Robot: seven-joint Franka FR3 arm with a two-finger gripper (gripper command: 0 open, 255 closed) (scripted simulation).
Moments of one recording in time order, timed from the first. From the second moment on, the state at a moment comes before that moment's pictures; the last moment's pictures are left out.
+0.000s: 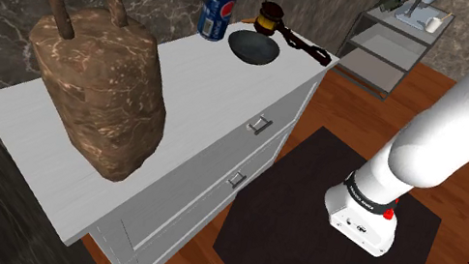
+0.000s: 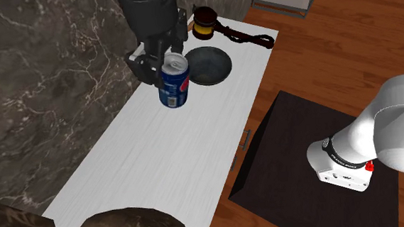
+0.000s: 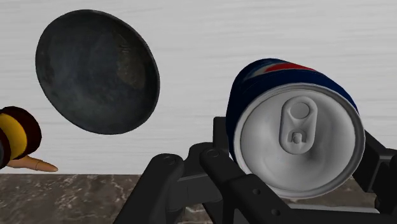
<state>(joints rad) -0.01 -0.02 0.38 -1.65 0.00 1.61 0.36</state>
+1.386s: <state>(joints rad) -0.19 -0.06 0.18 -1.73 0.00 1.66 -0.02</state>
